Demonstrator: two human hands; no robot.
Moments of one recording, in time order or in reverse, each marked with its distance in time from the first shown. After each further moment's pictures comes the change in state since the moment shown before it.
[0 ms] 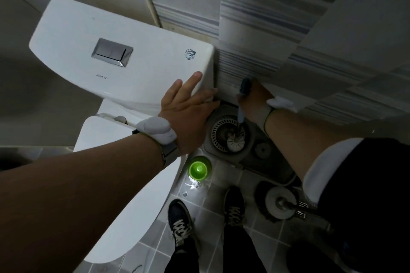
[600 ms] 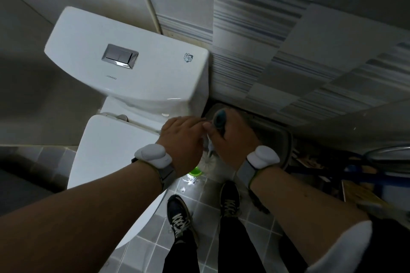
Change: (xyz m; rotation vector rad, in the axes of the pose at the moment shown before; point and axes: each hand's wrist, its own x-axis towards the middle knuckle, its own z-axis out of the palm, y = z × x) left_hand -0.061 0.024 -0.027 -0.206 -0.212 -0.109; right_hand -0.160 -0.029 0.018 0.085 0.149 -0.445
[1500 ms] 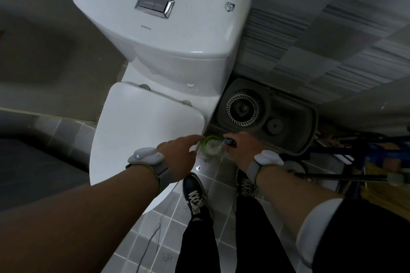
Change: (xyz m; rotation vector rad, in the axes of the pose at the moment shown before) left_hand -0.123 -0.065 0.054 -0.326 -0.400 -0.411; right_hand -0.079 0.060 0.130 -0.217 -0.432 0.375
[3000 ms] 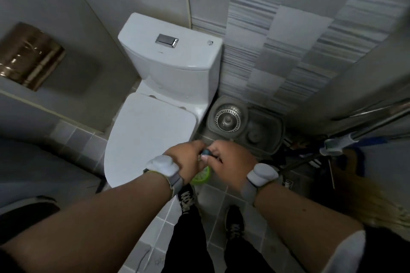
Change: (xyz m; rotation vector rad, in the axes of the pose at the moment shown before) left_hand -0.179 0.071 0.001 0.116 0.121 0.282; right_hand -0.259 -0.065 -0.068 -0.035 0.198 -0.380
